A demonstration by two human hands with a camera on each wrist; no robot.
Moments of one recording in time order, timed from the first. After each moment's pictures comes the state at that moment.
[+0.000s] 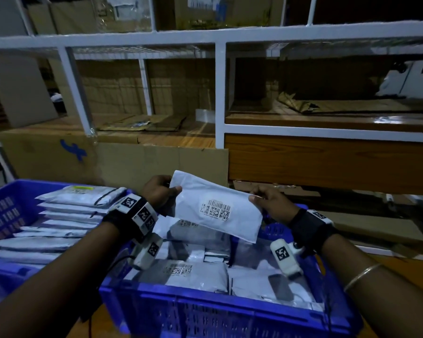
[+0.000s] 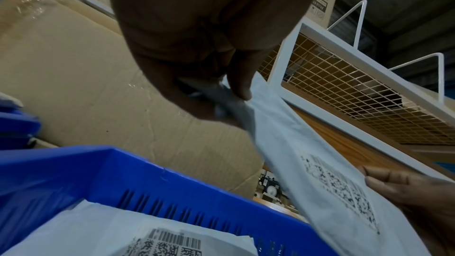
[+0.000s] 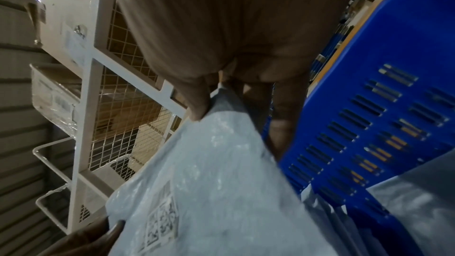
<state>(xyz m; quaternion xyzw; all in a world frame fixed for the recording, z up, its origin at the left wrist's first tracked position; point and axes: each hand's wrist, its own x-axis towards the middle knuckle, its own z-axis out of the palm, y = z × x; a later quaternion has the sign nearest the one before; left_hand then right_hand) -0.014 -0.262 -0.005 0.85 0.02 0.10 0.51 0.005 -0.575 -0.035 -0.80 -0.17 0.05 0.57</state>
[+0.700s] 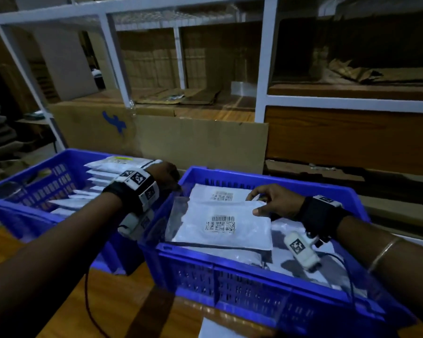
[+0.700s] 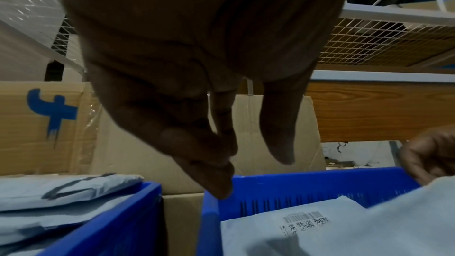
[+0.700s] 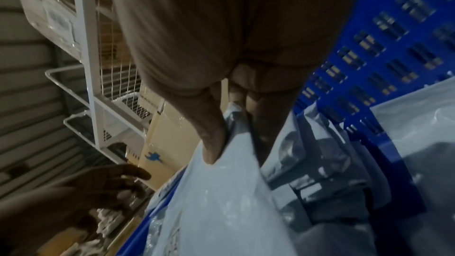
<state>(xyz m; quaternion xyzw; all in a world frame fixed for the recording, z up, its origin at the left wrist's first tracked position) -0.050 -0.193 0.004 0.96 0.10 -0.06 0.26 -0.001 -0.513 -0.062 -0.82 -0.26 0.22 0.46</state>
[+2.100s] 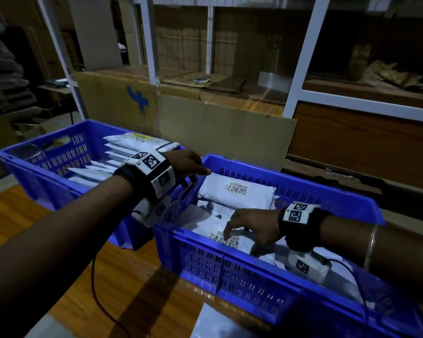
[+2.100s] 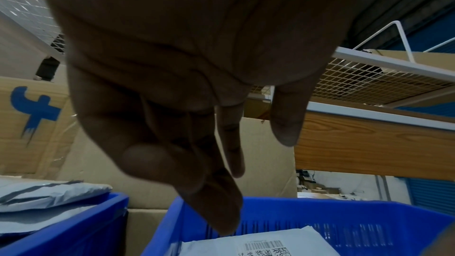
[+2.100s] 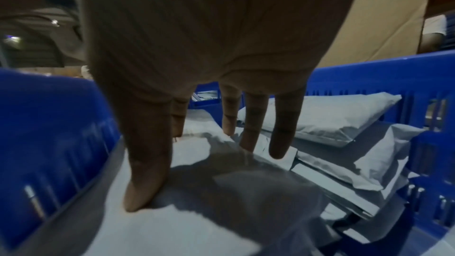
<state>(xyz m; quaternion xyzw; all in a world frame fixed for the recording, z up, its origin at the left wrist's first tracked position) -0.085 -0.210 0.014 0.92 0.08 -0.08 0.38 -0.054 -0.440 -0.054 -0.80 -0.53 0.28 -0.05</state>
